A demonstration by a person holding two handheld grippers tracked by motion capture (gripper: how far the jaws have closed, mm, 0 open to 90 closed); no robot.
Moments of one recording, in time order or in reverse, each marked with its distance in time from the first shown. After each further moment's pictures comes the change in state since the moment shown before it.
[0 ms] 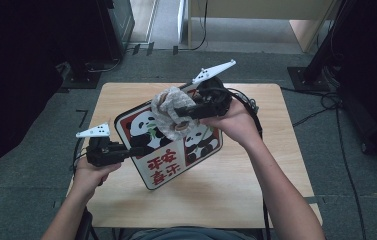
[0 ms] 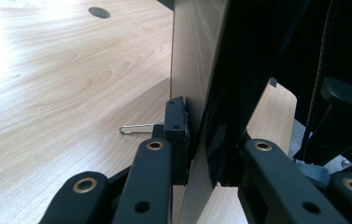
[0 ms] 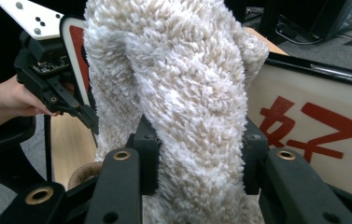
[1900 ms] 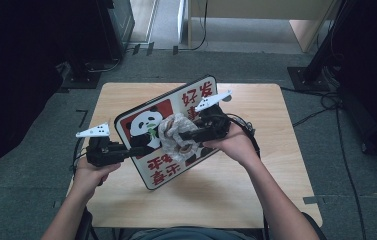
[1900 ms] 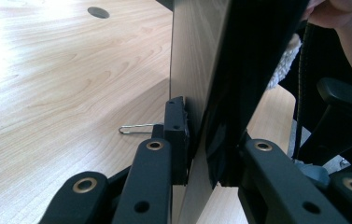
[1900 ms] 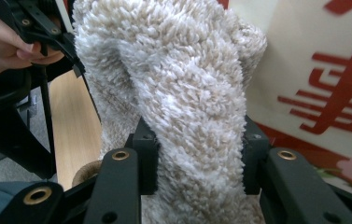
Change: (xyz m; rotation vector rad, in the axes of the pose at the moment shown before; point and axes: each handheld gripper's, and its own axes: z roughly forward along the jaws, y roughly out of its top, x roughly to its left) left arm 0.001 0.000 0.000 0.001 -0.006 0.000; right arm -0.006 -0.067 0.035 0.052 0.058 0.030
